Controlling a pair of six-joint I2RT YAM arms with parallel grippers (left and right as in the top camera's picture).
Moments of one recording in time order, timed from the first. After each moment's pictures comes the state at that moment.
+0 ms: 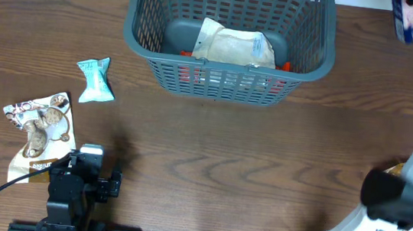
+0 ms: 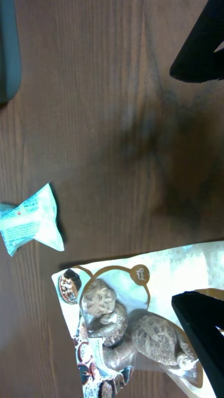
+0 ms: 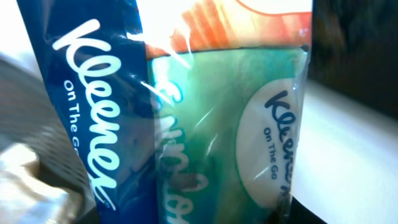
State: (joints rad) left arm -0.05 0.01 0.25 -0.84 -0.12 0.12; right arm -0.18 1.91 2.38 -0.82 -0.42 -0.49
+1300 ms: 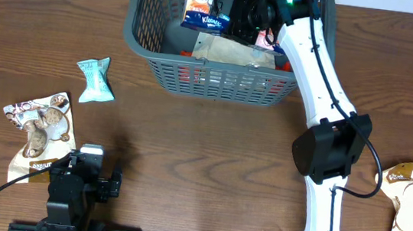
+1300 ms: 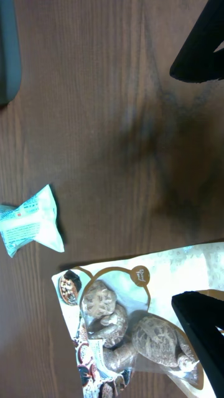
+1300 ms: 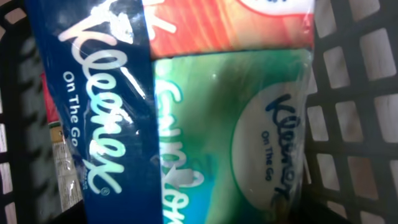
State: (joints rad) left arm -0.05 0.01 0.25 -0.84 -0.12 0.12; right arm 0.35 2.30 2.36 -1.01 -0.30 -0.95
